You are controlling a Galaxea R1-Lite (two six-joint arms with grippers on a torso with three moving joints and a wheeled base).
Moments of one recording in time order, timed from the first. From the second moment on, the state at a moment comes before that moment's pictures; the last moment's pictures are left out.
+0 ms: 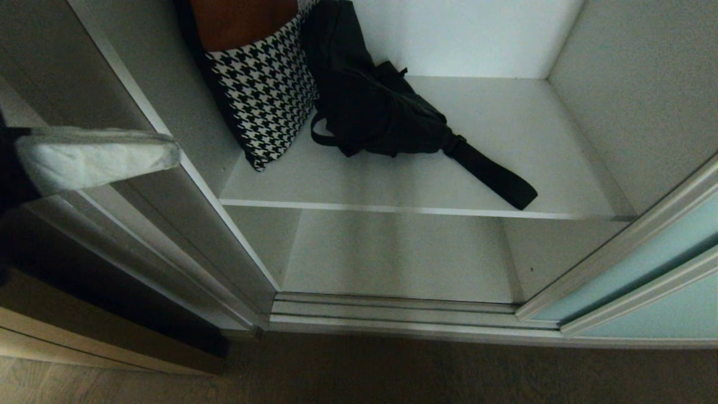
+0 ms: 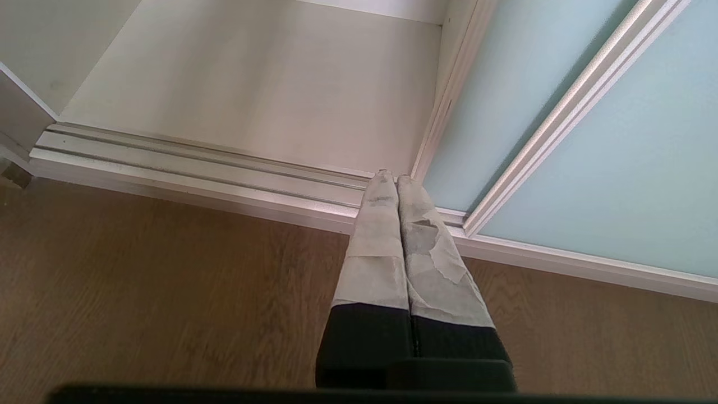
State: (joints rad) left arm -0.38 1.06 -1.13 0.11 -0.53 0.07; right arm 0.01 0.00 0.00 0.00 0.01 -0.06
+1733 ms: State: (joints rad) left arm -0.68 1.74 -1.50 -0.31 0.38 -0.60; right arm 0.01 0.00 0.00 0.00 0.01 -0.06
